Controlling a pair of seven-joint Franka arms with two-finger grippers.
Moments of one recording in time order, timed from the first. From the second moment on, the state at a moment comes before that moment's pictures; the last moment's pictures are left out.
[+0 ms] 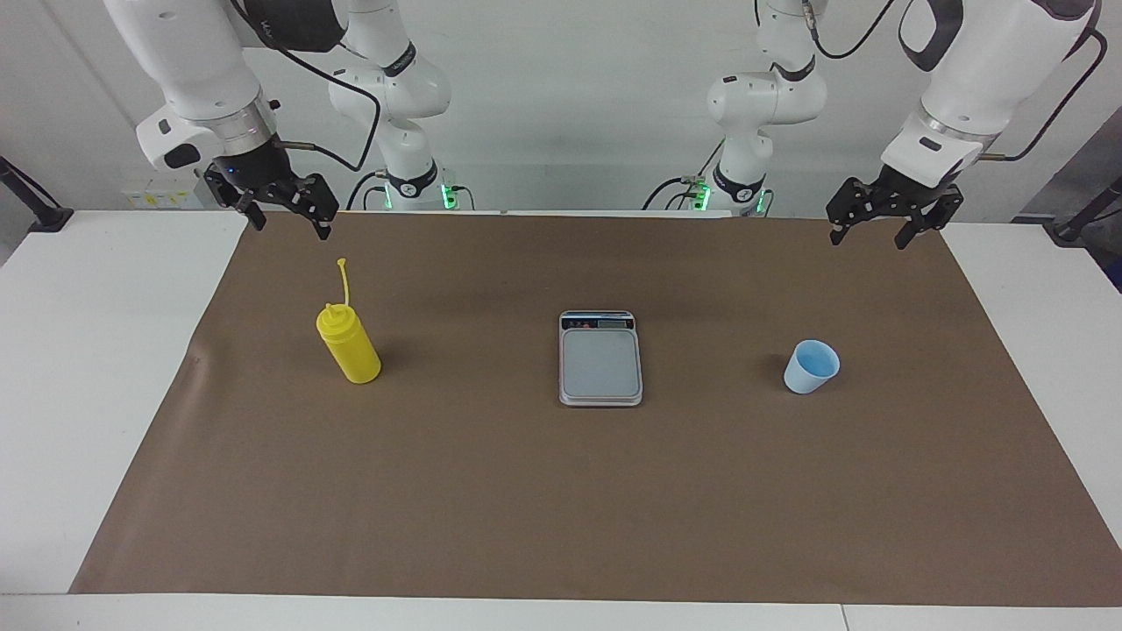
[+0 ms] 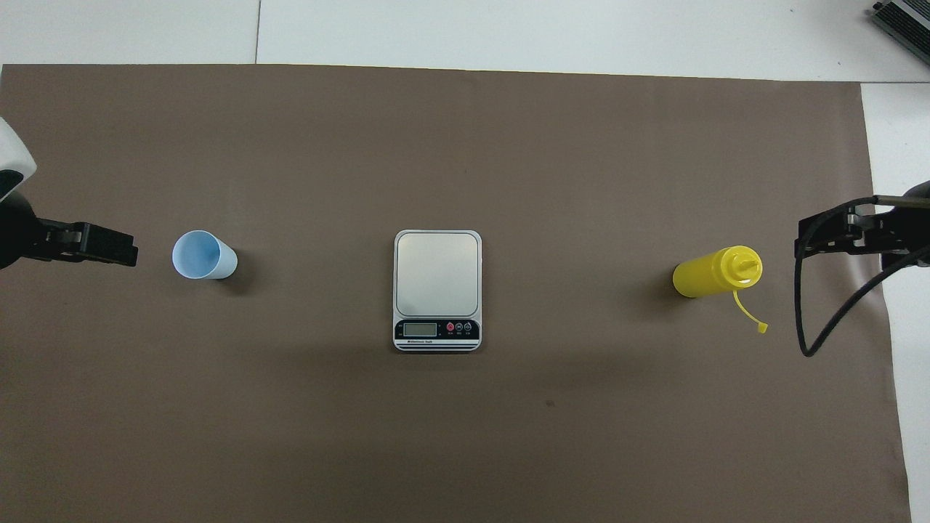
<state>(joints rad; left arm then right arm) 0.01 -0.07 -0.09 -1.68 -0.03 1.60 0.03 0.05 0.00 -0.06 -1.55 -0.03 1.49 0.16</state>
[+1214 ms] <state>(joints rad) 0.07 0.14 -0.09 -1.95 -0.04 2.09 0.00 0.05 0.00 -0.06 -1.55 -0.03 1.49 0.16</state>
